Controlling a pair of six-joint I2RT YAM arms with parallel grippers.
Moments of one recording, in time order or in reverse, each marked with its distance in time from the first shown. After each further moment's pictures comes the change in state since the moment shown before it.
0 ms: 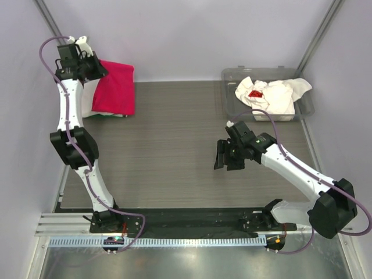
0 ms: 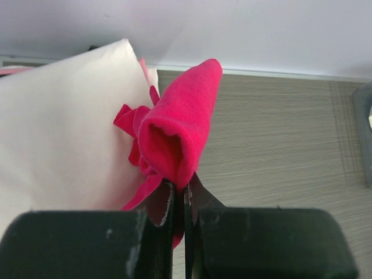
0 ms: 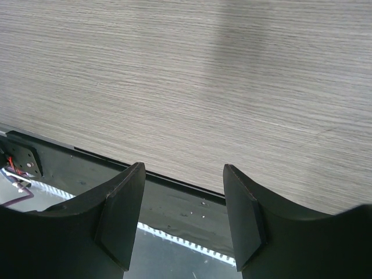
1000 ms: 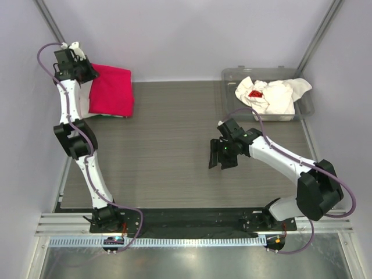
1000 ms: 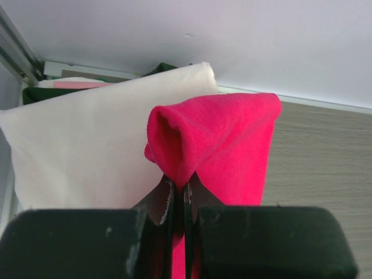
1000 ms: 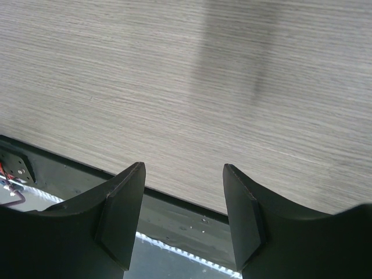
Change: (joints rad) left arm 0.079 0.286 0.241 0.021 -0.035 0.000; right arm 0.000 0.173 0.029 0.080 -0.034 -0.040
